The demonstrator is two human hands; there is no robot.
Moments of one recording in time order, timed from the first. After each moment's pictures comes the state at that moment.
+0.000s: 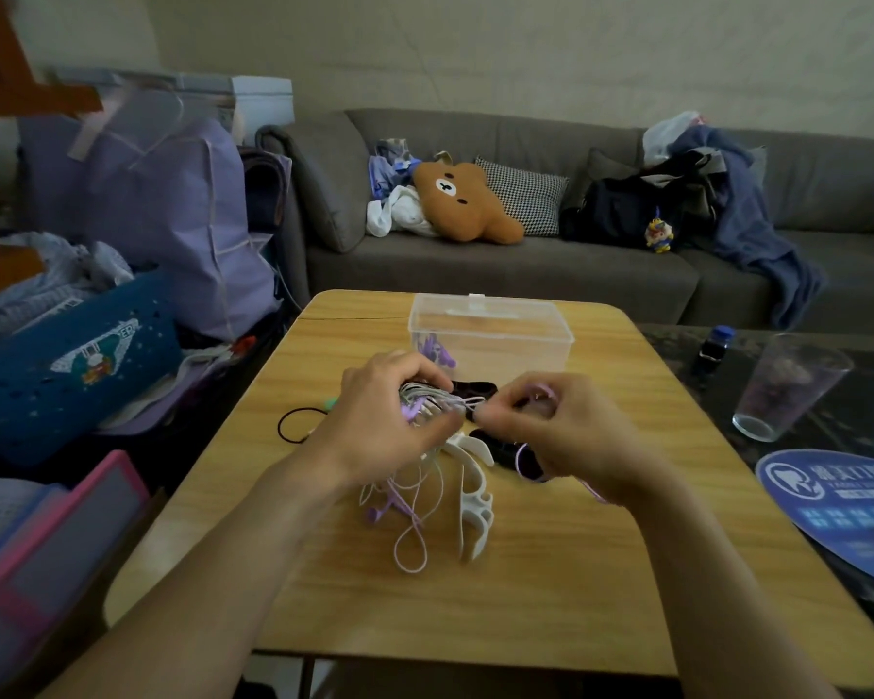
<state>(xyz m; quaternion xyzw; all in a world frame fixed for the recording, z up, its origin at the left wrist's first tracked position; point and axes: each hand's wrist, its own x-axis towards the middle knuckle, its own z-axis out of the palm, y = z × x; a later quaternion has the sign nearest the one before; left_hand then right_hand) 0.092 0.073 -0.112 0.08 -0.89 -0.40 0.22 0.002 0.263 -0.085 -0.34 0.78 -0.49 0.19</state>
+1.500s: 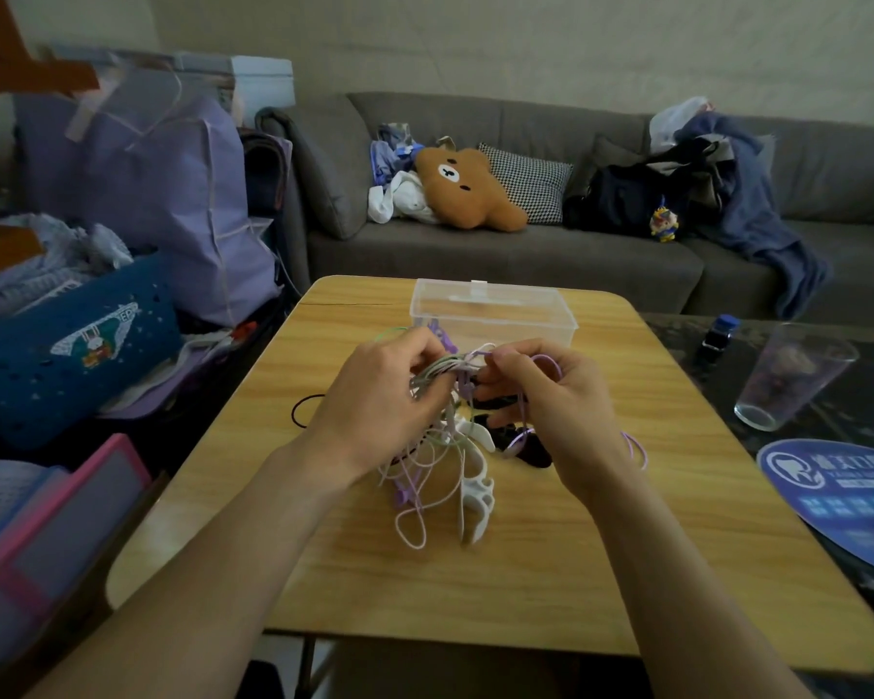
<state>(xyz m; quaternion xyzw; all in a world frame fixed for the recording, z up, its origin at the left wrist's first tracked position) 0.094 0.084 -0.104 0.02 -0.89 -0.33 0.31 0.011 0.240 -0.100 -0.24 0.65 -0.71 0.13</state>
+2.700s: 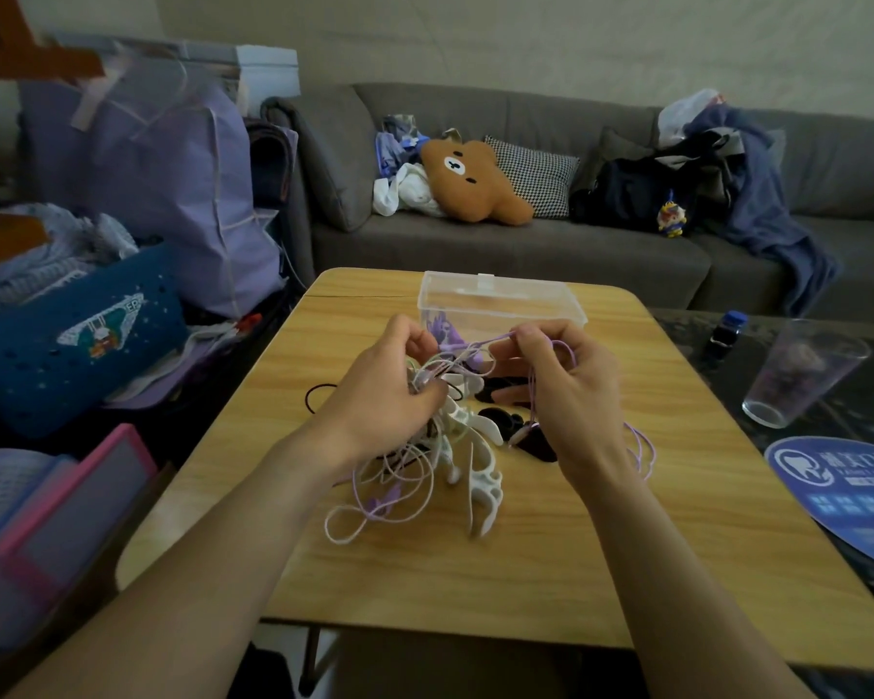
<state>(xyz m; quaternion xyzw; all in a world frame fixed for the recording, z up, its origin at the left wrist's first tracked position) 0.094 0.072 -0.109 0.11 -0.88 -0.41 0.20 0.012 0.230 -0.103 -0.22 0.64 -0.73 0.05</state>
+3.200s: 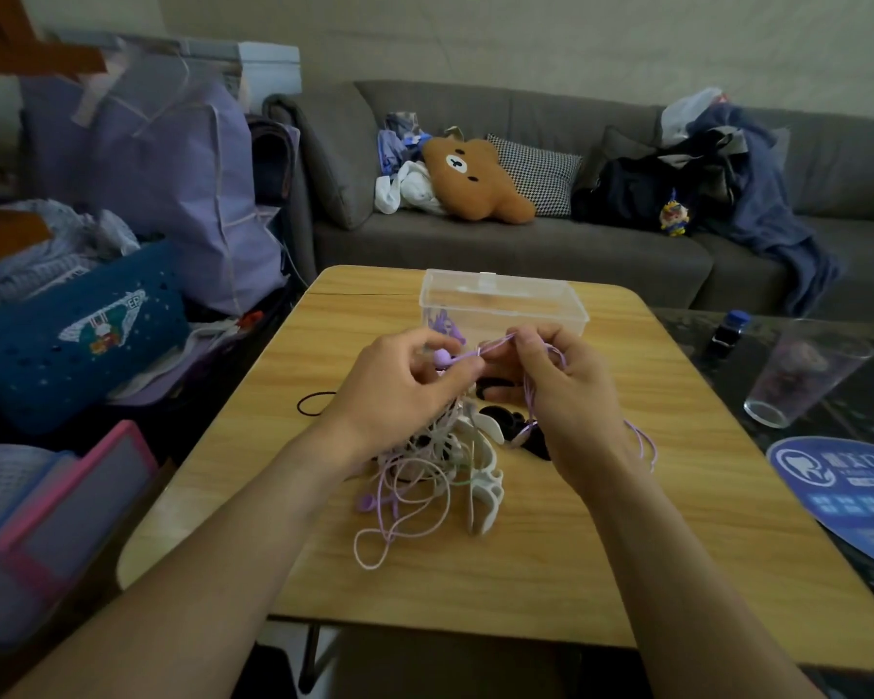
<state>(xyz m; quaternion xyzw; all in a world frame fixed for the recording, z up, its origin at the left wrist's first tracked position) 0.091 0.079 -0.110 0.09 -0.85 -0.47 0.21 0.010 0.229 -0.105 -0.22 0.62 -0.74 0.13</state>
